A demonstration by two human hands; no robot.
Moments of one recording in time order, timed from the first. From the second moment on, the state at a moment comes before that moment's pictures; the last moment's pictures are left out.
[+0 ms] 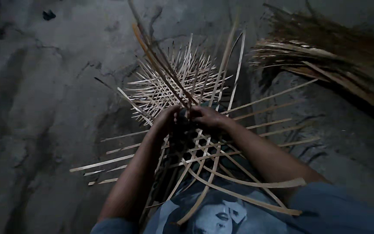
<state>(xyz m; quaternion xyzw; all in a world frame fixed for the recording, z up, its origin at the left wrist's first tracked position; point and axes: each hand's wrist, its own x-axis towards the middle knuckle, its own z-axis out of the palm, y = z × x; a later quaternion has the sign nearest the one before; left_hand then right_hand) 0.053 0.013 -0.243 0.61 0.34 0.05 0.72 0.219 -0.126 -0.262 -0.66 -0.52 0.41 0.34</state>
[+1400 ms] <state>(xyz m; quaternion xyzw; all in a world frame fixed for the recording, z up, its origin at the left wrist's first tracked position) -0.002 0.011 -0.243 0.60 0.32 0.29 0.67 0.179 -0.112 -0.260 -0.75 -0.57 0.18 0.28</state>
